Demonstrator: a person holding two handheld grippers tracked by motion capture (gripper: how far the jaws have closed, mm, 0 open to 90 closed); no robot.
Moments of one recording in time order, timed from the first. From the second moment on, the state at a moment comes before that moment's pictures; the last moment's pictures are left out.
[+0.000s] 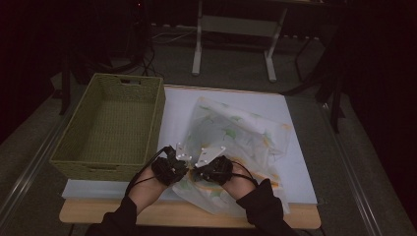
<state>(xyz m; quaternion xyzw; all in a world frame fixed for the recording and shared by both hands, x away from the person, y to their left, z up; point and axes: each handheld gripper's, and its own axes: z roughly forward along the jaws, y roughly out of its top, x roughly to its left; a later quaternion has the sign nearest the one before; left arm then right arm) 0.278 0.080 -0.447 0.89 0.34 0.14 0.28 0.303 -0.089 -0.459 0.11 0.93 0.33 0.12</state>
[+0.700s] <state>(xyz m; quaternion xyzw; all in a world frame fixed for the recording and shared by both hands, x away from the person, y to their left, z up) 0.272 0.080 -0.436 0.87 0.34 0.15 0.33 0.307 -0.098 -0.459 0.13 0.92 0.36 0.10</state>
